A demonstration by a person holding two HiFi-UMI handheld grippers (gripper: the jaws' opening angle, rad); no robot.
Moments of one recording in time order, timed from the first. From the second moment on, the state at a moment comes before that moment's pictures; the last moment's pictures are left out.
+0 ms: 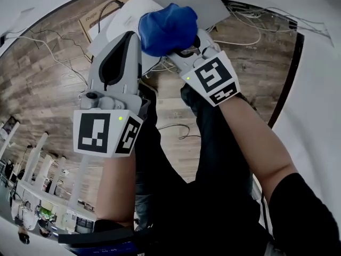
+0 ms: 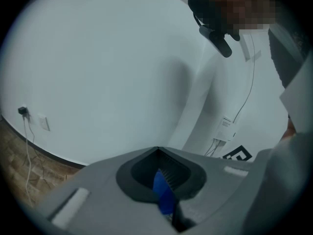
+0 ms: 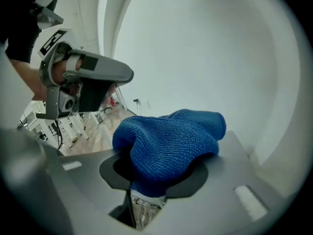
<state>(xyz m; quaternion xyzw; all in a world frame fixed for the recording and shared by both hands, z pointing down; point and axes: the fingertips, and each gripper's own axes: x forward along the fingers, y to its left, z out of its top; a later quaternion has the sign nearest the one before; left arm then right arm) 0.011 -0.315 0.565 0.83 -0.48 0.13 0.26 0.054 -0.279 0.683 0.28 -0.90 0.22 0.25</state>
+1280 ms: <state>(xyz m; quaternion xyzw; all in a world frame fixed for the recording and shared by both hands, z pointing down) -0.221 -0.237 0.476 0.76 -0.59 0.12 0.25 -0.166 -0.192 0.529 0.18 -0.93 0.25 0.21</state>
